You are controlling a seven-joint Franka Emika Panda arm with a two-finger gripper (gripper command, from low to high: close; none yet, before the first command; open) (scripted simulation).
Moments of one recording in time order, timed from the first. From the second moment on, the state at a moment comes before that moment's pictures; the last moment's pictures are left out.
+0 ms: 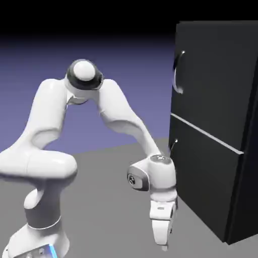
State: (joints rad) arm 1.10 0.83 -1.22 -2.58 1.33 2.67 0.27
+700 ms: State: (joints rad) arm 1.70 1.59 -1.86 -2.45 2.05 2.46 0.02
